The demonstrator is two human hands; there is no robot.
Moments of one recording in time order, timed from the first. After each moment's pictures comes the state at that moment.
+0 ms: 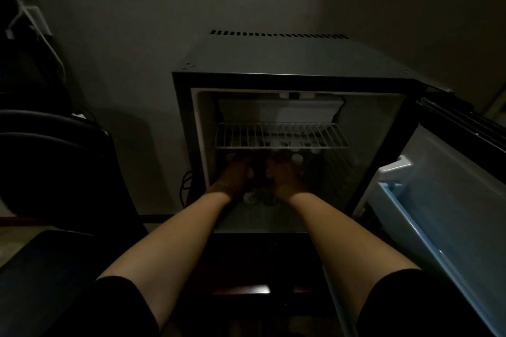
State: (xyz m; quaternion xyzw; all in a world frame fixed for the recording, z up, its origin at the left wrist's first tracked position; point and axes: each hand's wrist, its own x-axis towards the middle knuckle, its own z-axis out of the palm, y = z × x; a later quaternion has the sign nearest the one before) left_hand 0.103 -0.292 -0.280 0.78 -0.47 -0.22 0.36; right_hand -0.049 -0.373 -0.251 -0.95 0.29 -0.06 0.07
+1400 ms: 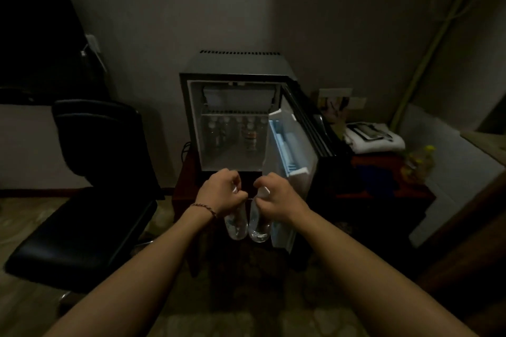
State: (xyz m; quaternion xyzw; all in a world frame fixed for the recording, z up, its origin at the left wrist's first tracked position) left_hand -0.252 0.015 -0.117 0.83 -0.51 -0.08 0.23; right_hand -0.408 -0.079 -0.116 -0.92 0.27 -0.14 0.25
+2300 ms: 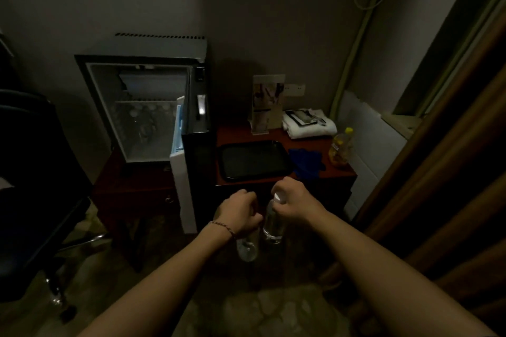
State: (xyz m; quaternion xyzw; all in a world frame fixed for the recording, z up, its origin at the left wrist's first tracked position) left_hand -0.522 -0.112 -0.163 0.78 -0.58 -0.15 0.17; right_hand -0.666 -0.214 -0.140 -0.90 0.38 -0.08 0.22
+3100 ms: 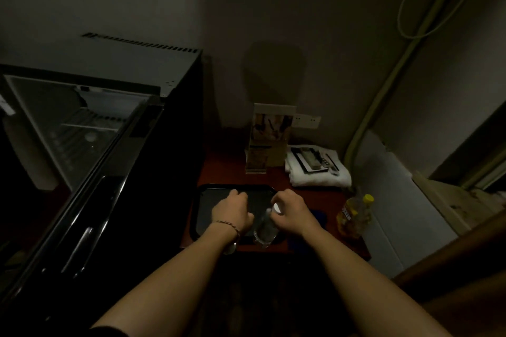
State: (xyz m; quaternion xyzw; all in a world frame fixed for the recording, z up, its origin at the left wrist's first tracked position) left_hand -0.433 -0.412 -0.180 0.87 -0.44 -0.16 0.14; right_hand -0.573 -0.508 -0.154 -0.90 0.36 -0.06 0.23
